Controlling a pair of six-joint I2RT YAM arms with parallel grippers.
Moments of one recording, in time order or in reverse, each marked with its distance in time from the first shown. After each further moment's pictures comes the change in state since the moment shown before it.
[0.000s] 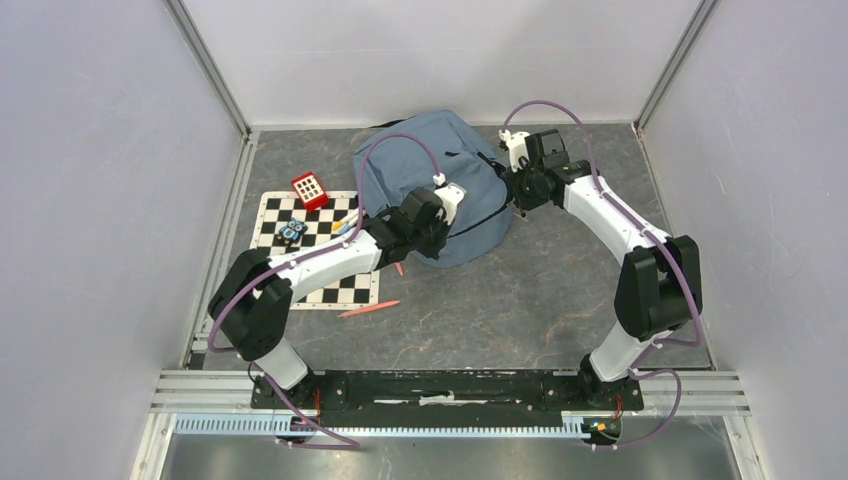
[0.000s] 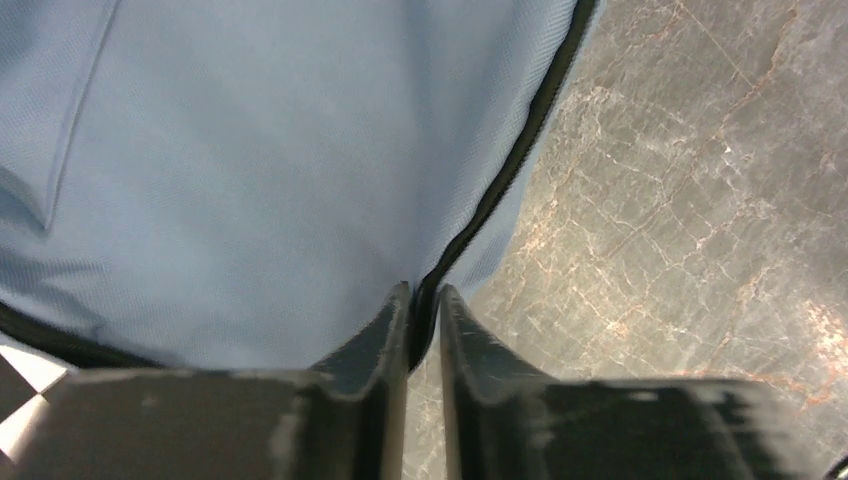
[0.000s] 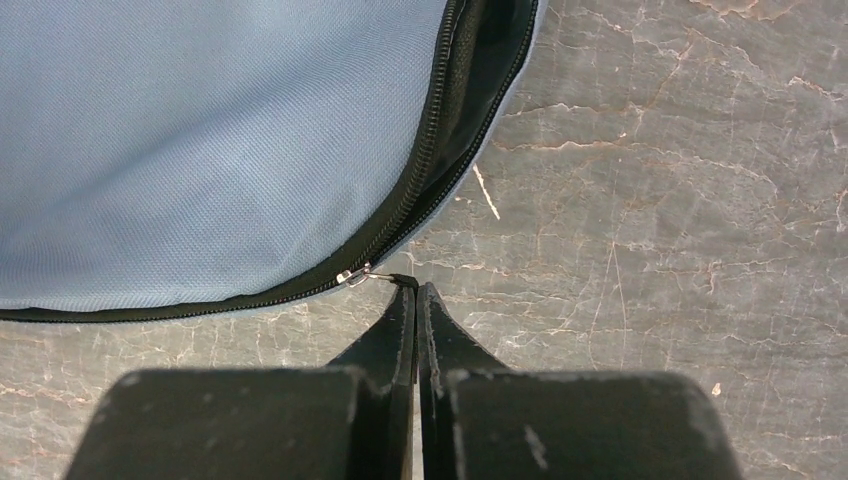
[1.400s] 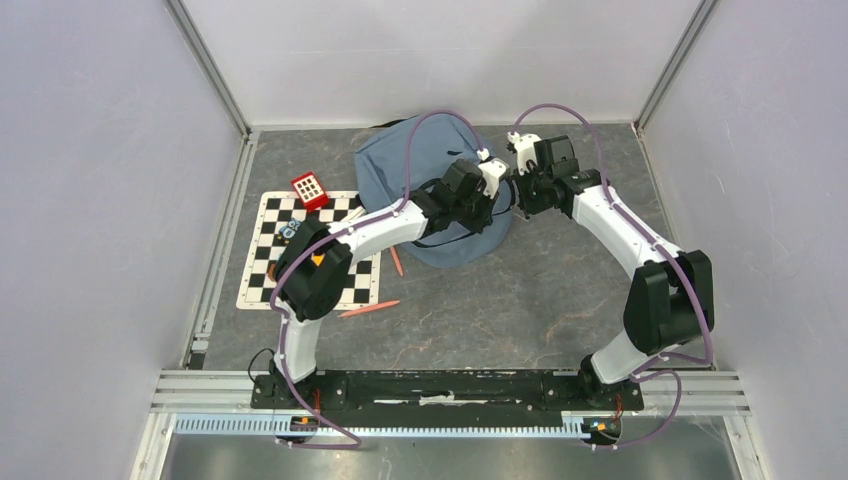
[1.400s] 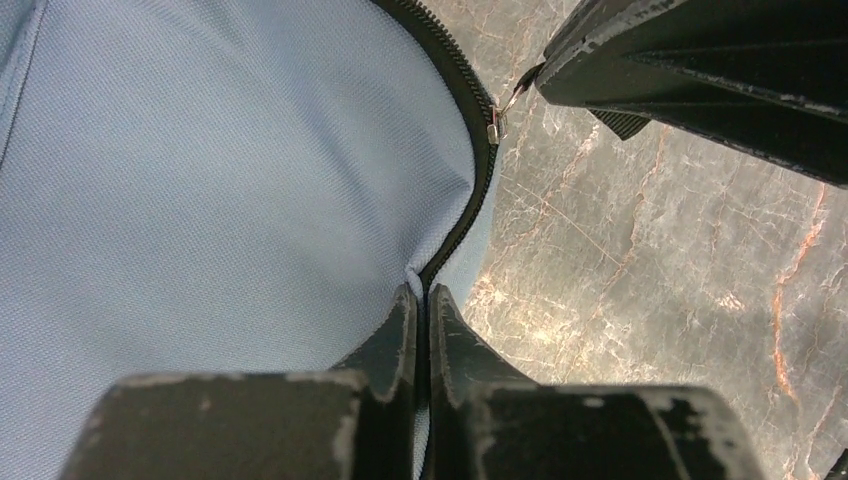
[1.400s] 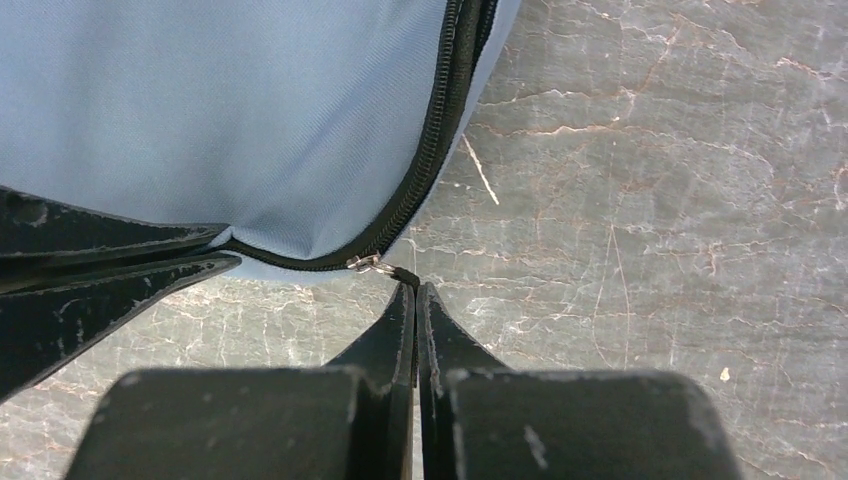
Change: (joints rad) left arm -0.023 0.385 0.449 0.008 0.191 -0.027; right arm -0.025 -0.090 -0.089 0.051 -0.040 0.014
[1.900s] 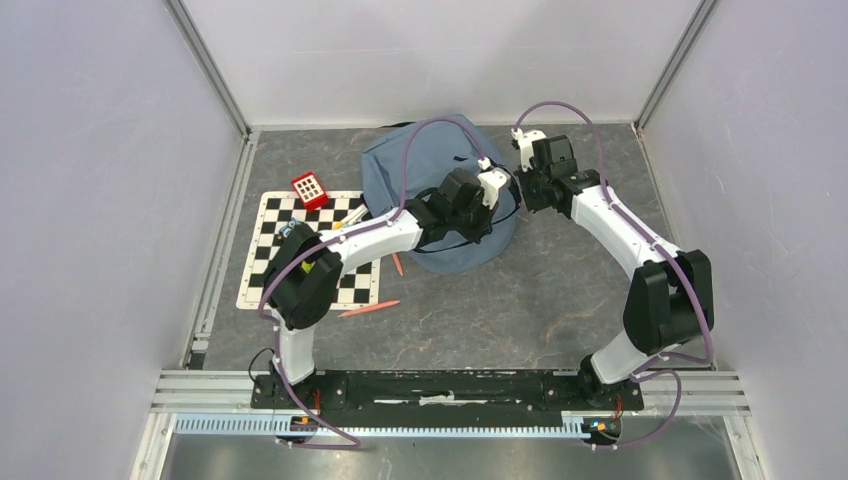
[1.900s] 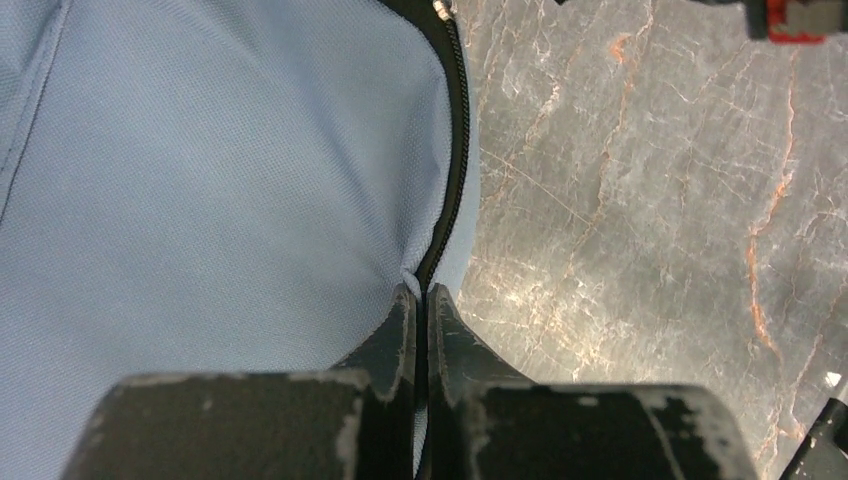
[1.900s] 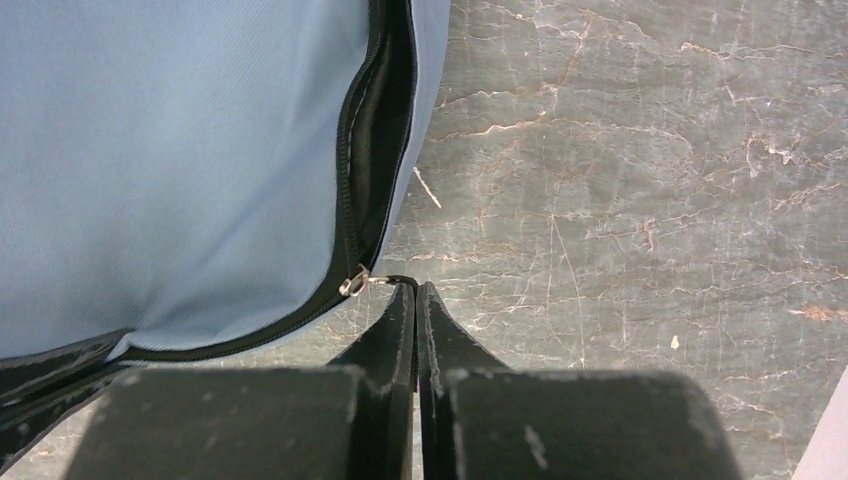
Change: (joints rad) left arm -0.029 -0.073 -0.101 0.043 0.013 0.022; right arm 0.013 0.000 0.000 0.029 0.162 0.025
